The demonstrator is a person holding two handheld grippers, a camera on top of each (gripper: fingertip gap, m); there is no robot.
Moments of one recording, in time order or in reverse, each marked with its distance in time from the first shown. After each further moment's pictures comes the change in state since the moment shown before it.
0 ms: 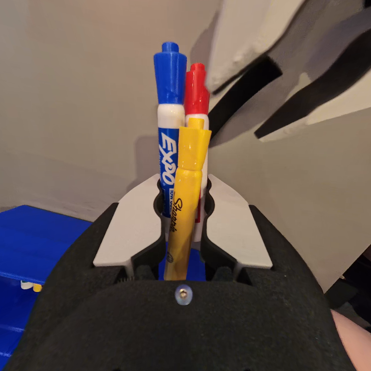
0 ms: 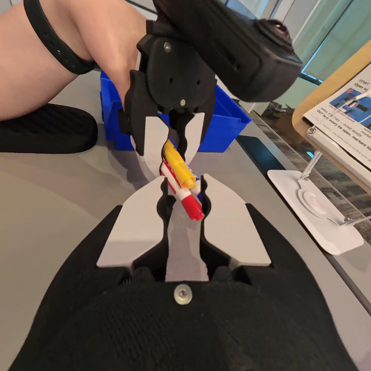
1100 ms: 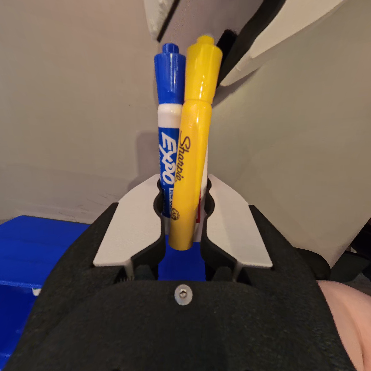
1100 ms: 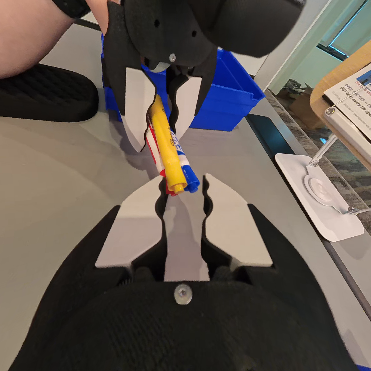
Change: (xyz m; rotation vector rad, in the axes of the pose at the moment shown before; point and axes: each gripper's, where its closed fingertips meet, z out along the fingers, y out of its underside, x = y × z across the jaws) left arm 0.014 0.012 -0.003 -0.037 0.048 0.117; right arm 0.000 0.023 -0.006 -0.119 -0.058 -0.042
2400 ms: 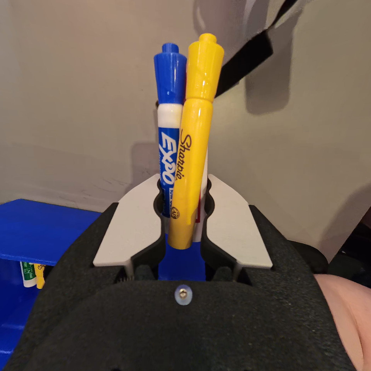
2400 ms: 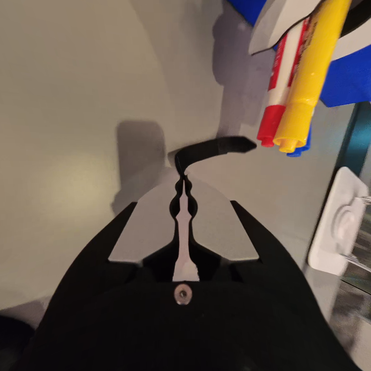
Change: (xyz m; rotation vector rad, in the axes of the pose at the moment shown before) left arm -0.011 0.014 -0.012 0.041 0.011 -0.054; right arm -0.039 0.062 -0.013 -0.442 -0.365 -0.493
